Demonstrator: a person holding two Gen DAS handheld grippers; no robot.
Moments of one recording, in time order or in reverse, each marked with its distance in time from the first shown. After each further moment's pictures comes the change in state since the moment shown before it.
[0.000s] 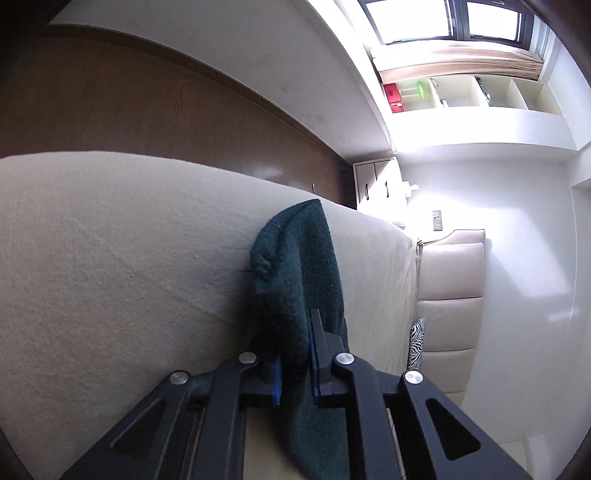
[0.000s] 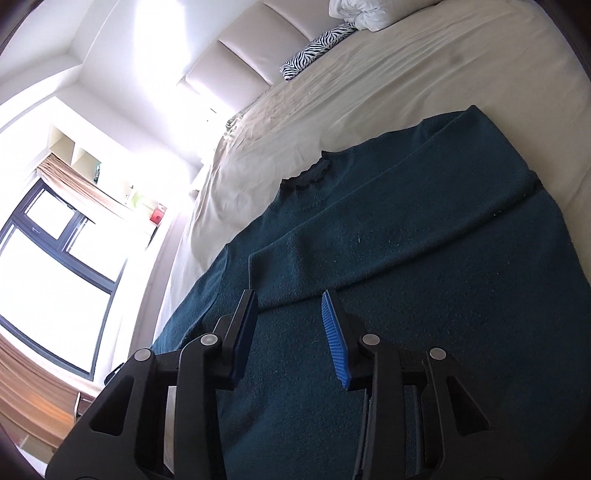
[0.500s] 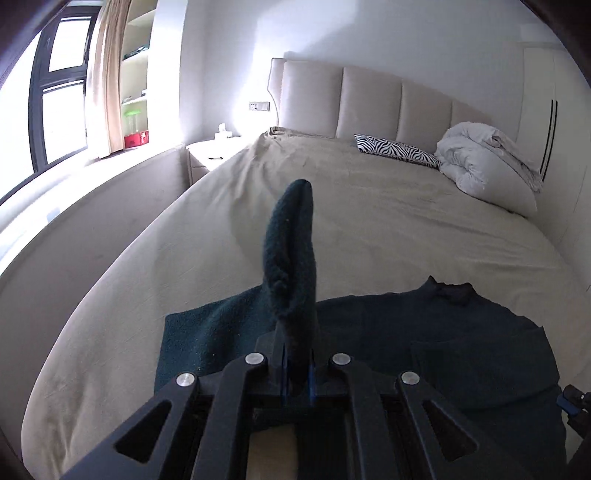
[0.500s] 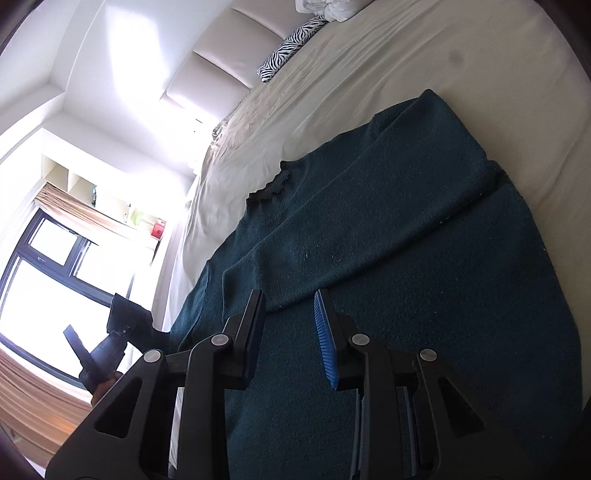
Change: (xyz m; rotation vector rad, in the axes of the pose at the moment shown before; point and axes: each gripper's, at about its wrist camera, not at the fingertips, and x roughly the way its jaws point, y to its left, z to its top) left arm 0.030 -0.224 -0.327 1.404 0.019 0.096; right arm -0.007 -0.068 0.025 0.117 0.006 0.023
